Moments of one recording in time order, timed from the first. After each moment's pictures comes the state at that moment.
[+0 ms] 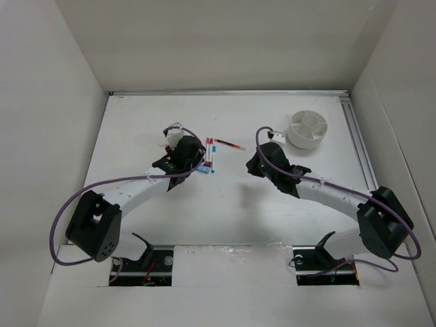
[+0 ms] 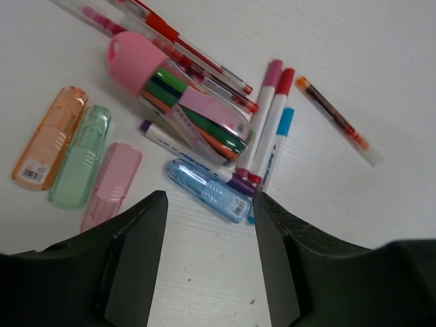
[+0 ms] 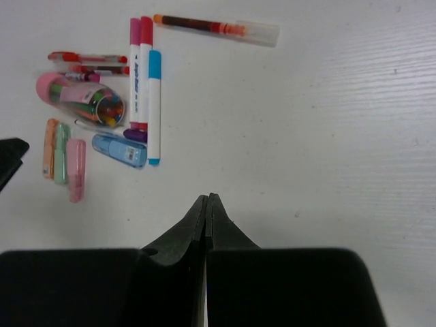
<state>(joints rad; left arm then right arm) -0.61 1.39 0.85 -0.18 -0.50 -0.80 0.70 1.39 0.81 -0.01 0.30 0.80</state>
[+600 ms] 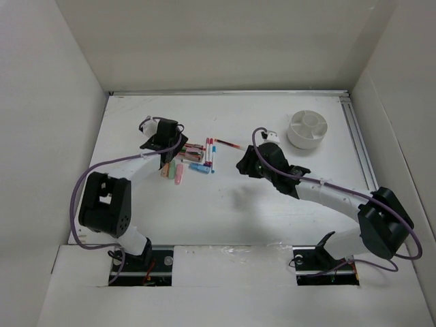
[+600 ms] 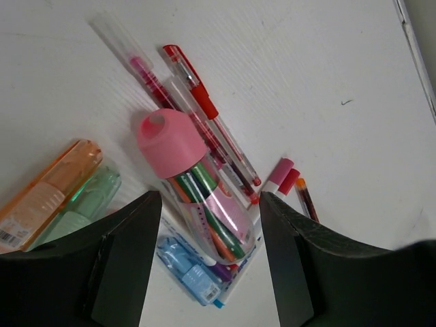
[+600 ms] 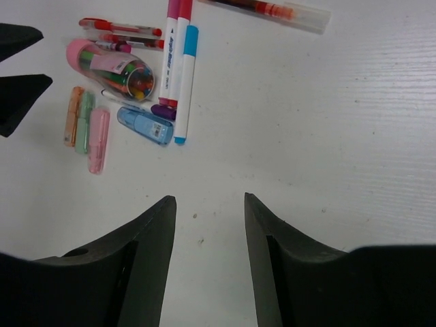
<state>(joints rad) -0.30 1.54 0.92 -0.12 -0.31 -1.06 0.73 1.39 0.82 0.01 0.20 0.75</state>
